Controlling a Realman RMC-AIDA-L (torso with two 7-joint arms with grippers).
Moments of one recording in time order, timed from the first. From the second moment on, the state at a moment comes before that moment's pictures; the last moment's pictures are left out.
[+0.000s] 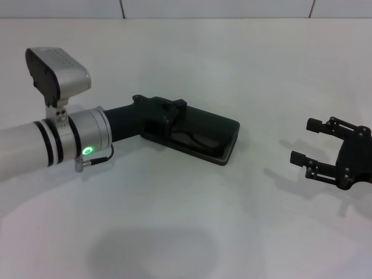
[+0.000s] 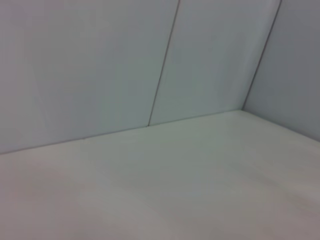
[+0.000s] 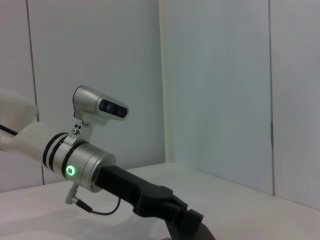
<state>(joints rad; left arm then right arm) -0.41 -2.09 1.37 0.62 1.35 0.96 -1.36 0.37 2.02 -1.01 -0.46 -1.49 -1.50 0.89</state>
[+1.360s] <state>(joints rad) -0.41 -1.94 1.23 0.56 1.32 1.50 -1.21 0.39 2.02 -1.02 -0.48 -1.49 -1.56 0.89</state>
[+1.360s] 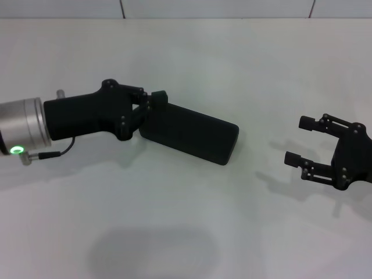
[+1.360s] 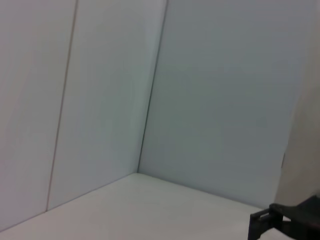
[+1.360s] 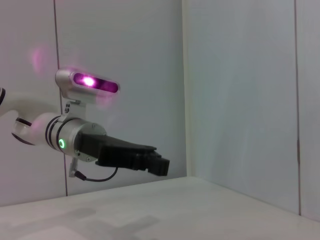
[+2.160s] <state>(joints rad) -0.17 -1.95 1.16 0.73 1.44 1.53 -1.17 0.37 2.02 -1.07 -0.47 -1.53 -1.64 0.86</state>
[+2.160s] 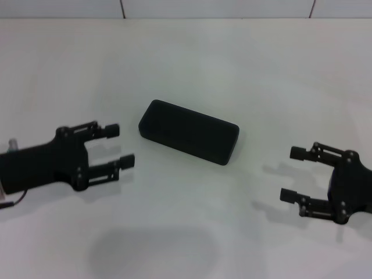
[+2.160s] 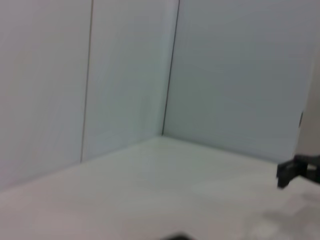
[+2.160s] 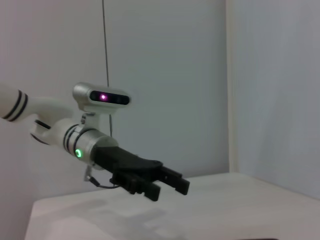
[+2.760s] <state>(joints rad) -0.13 -2.04 0.91 0.67 1.69 1.53 -1.12 0.34 2.02 -1.05 -0.35 -1.52 -1.50 0.78</state>
